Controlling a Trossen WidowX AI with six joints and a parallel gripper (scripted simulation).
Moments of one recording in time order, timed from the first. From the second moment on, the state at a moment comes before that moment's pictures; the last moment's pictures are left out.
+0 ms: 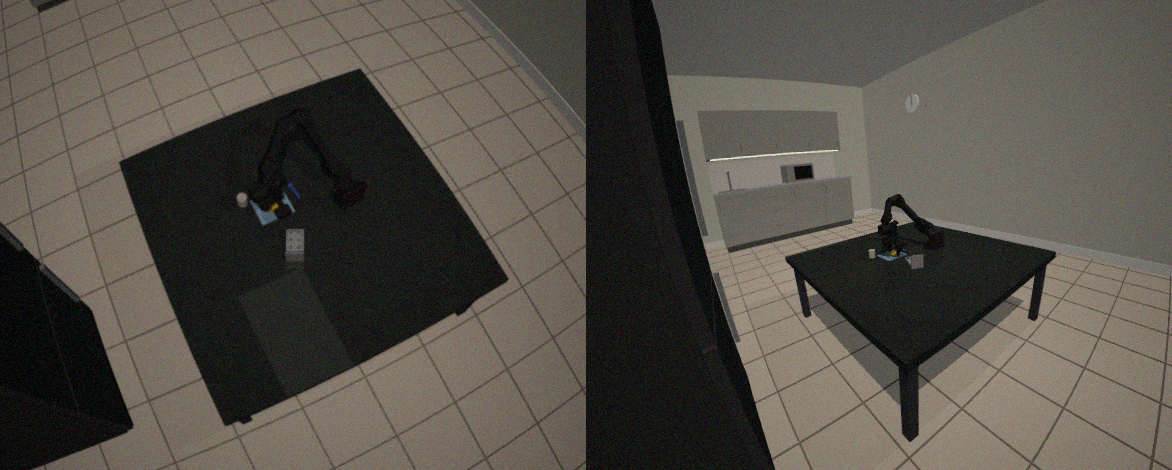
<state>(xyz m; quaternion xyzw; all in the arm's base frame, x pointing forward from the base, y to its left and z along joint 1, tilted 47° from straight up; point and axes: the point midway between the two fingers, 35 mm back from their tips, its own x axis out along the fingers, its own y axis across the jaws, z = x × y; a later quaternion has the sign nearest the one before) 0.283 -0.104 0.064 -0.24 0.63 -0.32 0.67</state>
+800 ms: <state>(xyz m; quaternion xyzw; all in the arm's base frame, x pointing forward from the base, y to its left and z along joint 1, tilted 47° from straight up) 0.291 -0.064 0.095 -0.26 0.63 -0.29 0.67</state>
